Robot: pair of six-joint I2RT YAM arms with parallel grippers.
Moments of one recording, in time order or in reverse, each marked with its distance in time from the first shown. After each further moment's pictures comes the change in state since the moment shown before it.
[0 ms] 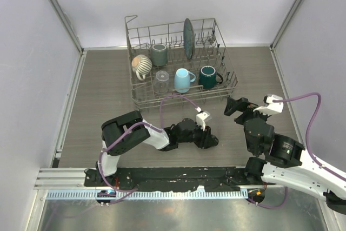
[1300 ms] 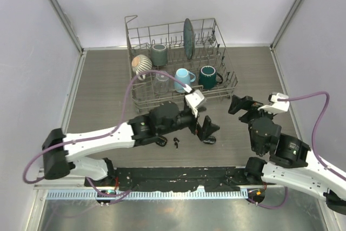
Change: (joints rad) left arm -0.064 -0.610 0.154 -0.606 -0.211 0.304; right arm 0.000 -0.027 0.061 -0.022 0.035 -0.079
